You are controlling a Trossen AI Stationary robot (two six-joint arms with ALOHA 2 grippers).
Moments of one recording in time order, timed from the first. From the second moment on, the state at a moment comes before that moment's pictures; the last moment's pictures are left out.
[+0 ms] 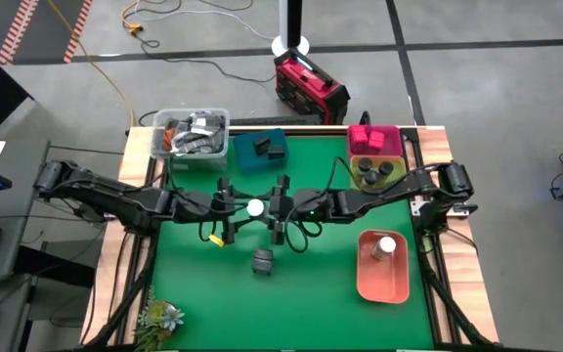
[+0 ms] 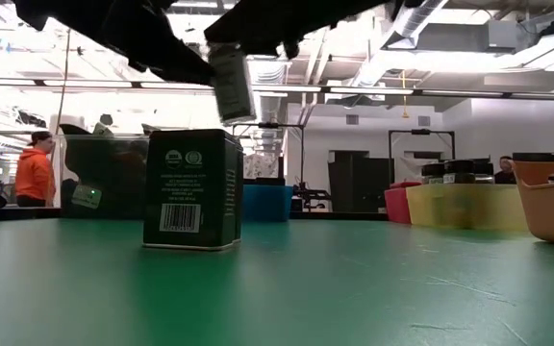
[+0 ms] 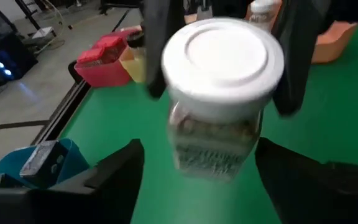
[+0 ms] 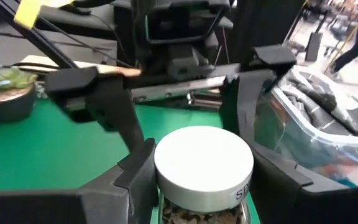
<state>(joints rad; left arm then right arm) -0.15 1.10 0.63 0.12 -0.38 0.11 0.11 1.77 1.23 0.30 0.26 -0.14</state>
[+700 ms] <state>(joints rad) -0.15 0.94 0.63 -0.10 -0.38 0.01 0.41 1.31 1.22 -0.58 0.13 0.31</state>
